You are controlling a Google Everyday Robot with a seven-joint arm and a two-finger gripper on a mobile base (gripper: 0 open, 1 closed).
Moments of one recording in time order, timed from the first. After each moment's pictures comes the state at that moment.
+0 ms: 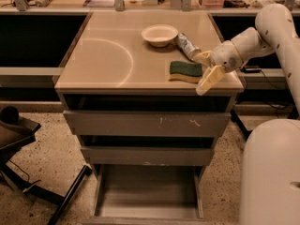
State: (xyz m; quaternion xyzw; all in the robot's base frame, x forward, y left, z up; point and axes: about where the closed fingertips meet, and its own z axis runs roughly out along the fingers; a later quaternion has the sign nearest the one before) arm 0.664 -0.162 0.802 -0.59 0.68 0.33 0.28
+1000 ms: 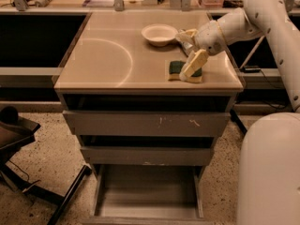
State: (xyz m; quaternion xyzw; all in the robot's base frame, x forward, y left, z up) arm 0.692 -0.107 0.863 -0.64 0.61 0.27 0.37
